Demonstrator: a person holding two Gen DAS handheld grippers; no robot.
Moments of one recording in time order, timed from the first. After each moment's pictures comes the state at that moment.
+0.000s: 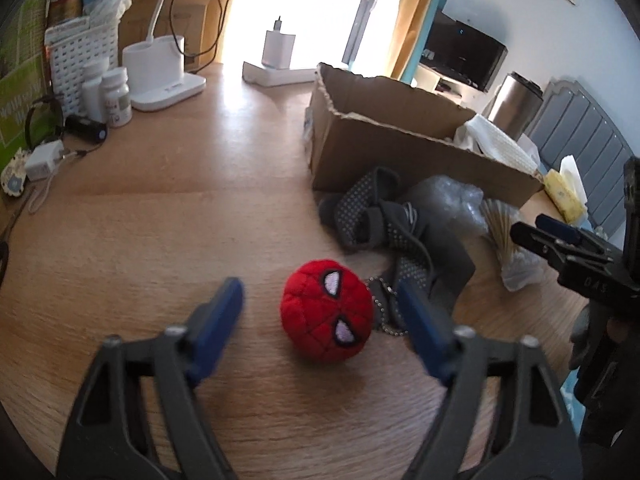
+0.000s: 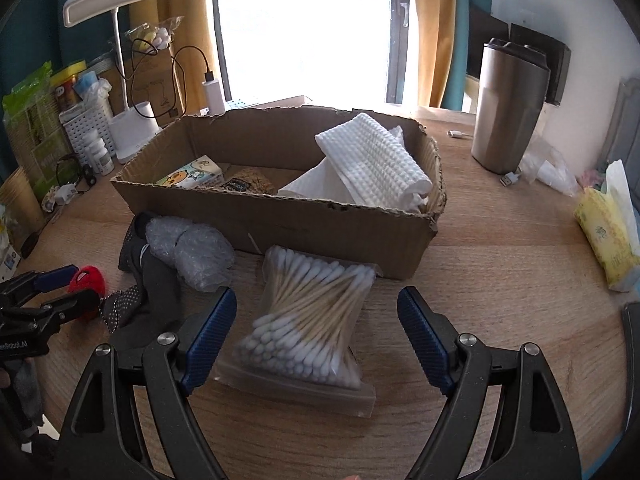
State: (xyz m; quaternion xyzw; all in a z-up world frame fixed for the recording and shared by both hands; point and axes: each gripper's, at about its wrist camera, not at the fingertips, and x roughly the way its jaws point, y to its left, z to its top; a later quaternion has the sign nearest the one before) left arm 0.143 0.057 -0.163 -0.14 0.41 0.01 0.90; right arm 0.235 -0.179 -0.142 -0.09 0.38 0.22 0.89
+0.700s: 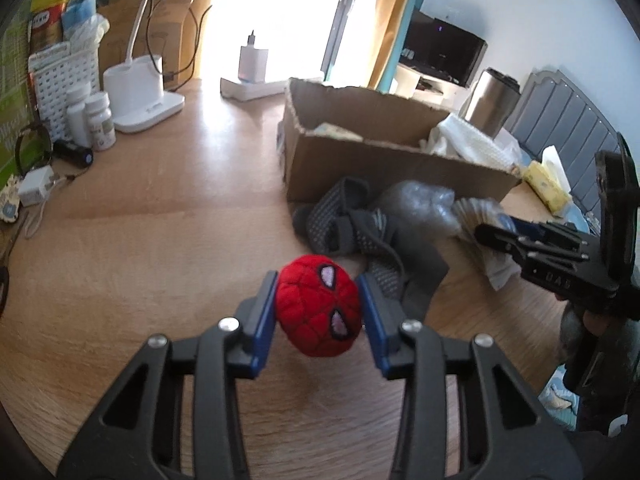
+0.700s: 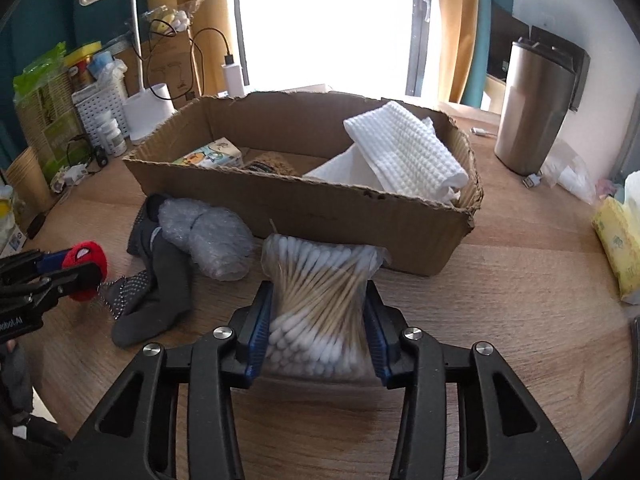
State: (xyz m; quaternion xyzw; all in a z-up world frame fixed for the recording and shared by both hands) left arm 0.142 0.047 -0.148 -0.12 0.40 -0.01 0.91; right arm 0.233 -0.169 -0.149 -0.11 0.39 0.25 0.88
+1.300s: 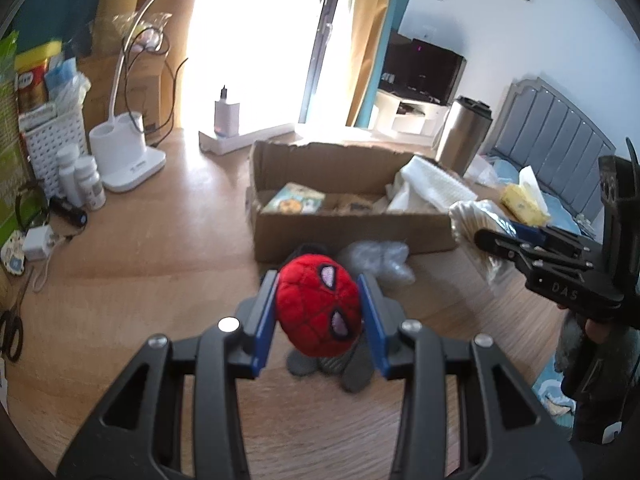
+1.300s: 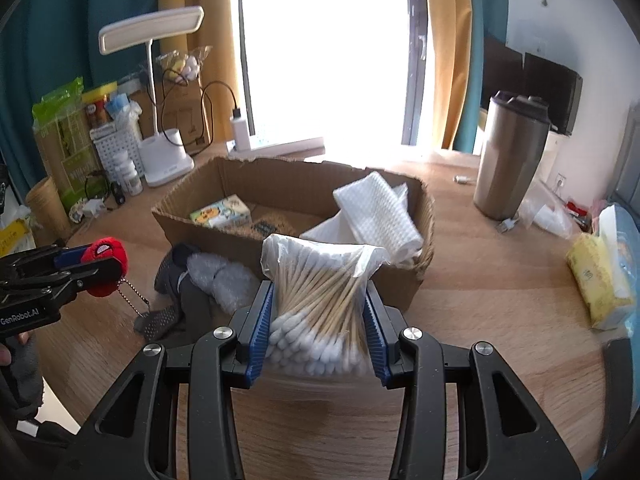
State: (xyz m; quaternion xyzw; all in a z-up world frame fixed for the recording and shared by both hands) left arm 0.148 0.029 -0.100 -0.10 0.35 -0.03 0.93; right arm 0.221 -0.187 -0.099 -0.09 0.33 0.26 0.90
